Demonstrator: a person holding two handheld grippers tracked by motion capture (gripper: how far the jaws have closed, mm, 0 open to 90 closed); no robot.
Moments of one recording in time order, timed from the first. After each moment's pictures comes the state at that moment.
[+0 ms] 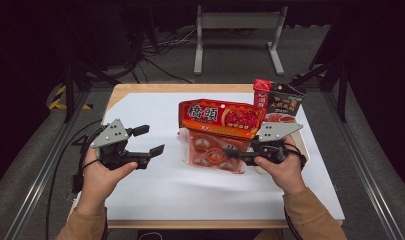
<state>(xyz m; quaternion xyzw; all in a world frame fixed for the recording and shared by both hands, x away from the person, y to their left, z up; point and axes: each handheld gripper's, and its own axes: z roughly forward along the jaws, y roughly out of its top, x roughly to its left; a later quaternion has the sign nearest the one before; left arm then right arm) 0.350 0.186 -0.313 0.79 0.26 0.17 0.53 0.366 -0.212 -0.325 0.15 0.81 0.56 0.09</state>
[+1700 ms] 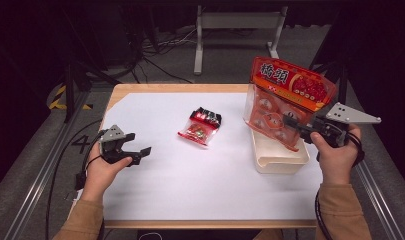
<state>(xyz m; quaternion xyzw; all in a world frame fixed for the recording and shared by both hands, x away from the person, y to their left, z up) 0.406 0.228 -0.402 0.80 0.36 0.16 0.45 0.373 -0.339 -0.293 0.30 0.72 0.56 0.27</state>
